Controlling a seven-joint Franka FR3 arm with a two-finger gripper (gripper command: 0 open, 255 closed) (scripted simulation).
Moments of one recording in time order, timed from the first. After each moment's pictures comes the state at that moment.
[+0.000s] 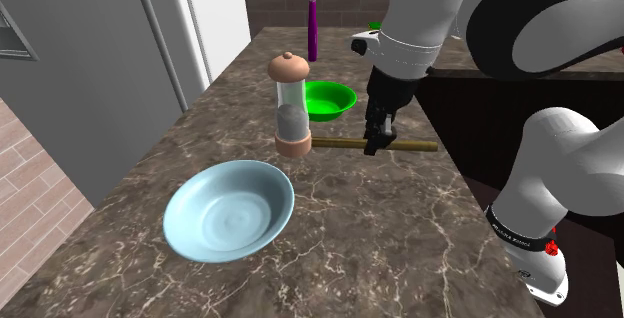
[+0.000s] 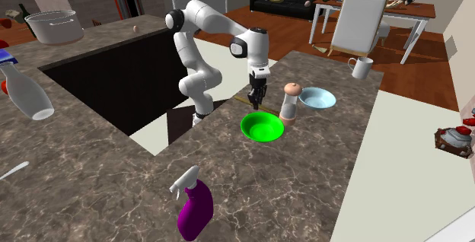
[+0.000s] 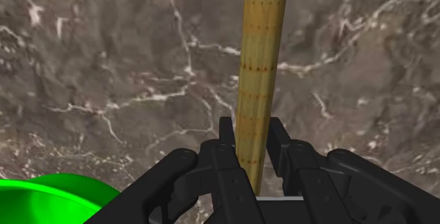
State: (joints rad) arm 0.33 -0.71 0.30 -2.56 0.11 2.00 -0.12
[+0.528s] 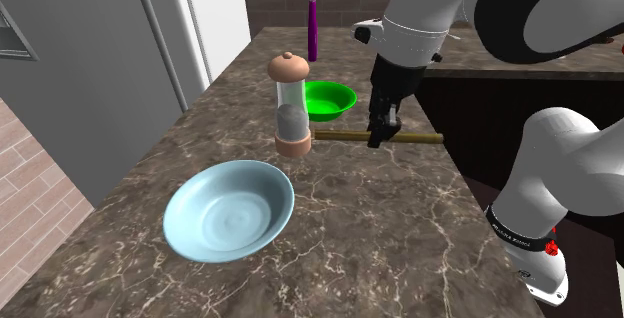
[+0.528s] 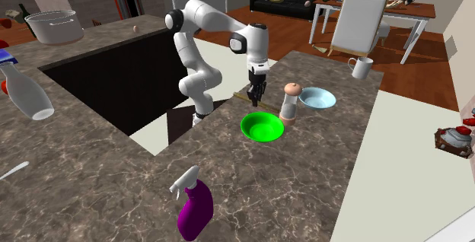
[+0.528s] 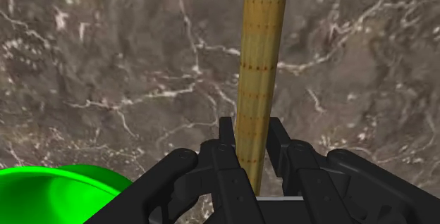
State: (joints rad) arm 0.33 -0.73 0.29 -2.53 0.10 1.94 -0.13
